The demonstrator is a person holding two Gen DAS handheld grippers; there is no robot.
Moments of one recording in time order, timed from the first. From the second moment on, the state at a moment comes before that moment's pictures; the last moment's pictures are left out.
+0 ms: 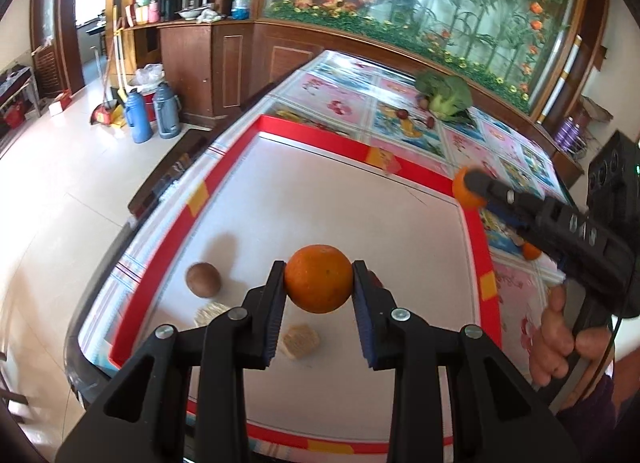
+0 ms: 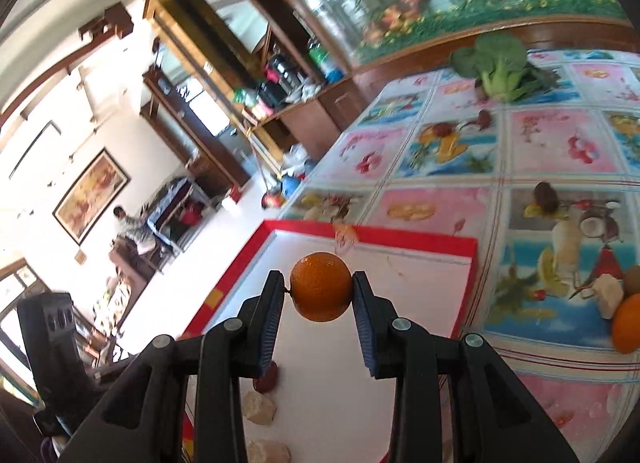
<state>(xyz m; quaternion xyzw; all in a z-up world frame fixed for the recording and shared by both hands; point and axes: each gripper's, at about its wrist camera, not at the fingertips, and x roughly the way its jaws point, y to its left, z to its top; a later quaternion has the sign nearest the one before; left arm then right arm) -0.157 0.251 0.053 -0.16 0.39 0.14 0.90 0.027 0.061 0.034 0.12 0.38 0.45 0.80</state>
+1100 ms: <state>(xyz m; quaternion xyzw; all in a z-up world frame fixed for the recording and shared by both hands) -0.144 0.231 0.050 -0.13 0.40 0.15 0.90 -0.005 0.070 0.029 0.03 0.37 0.45 0.81</state>
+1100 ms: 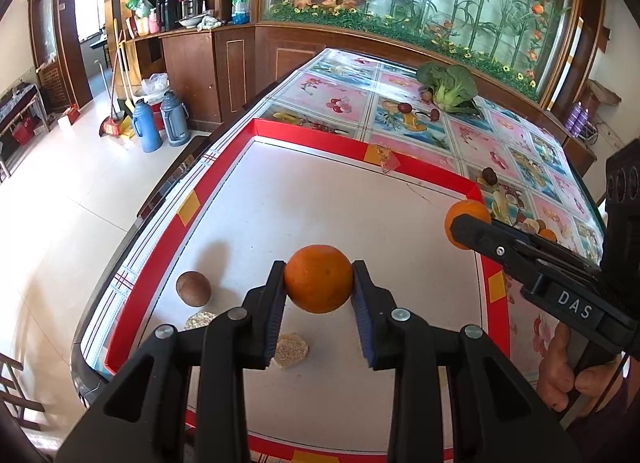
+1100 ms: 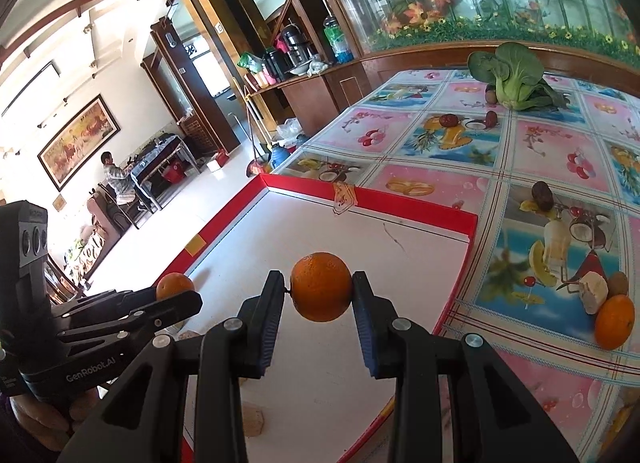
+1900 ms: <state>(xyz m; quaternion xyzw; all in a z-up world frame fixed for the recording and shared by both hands) -0.141 0.225 0.027 -0.13 0.43 0.14 0.88 -0.022 0.093 0.012 -0.06 0.39 0.45 0.80</state>
